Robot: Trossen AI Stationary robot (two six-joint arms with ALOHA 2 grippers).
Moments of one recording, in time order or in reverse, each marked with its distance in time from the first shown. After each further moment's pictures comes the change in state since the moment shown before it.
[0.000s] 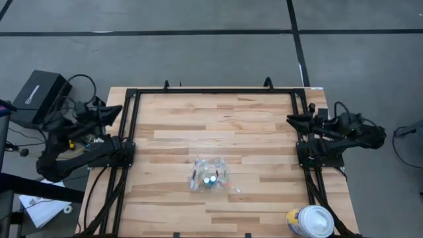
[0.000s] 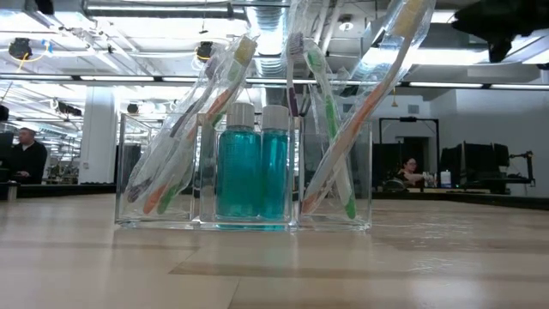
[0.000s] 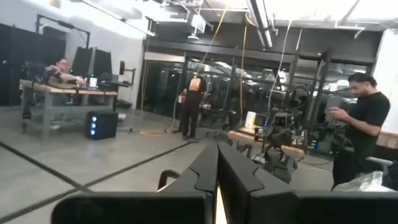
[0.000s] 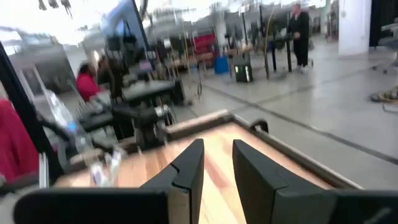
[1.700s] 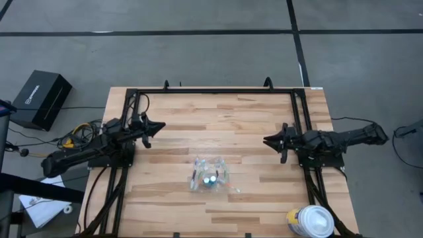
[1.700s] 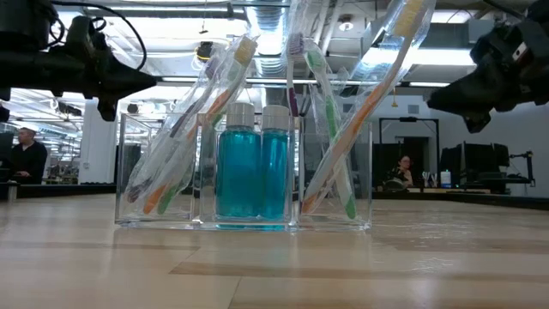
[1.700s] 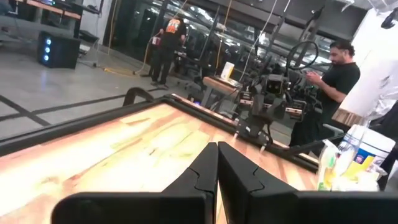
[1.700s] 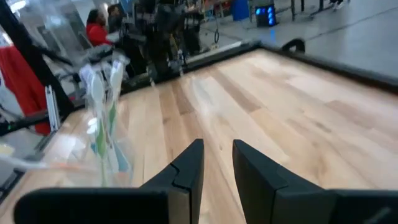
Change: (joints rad) left arm -0.059 0.090 -0.713 0.634 0.109 -0.185; right arm 0.024 0.145 -0.438 0.377 -0.103 0.139
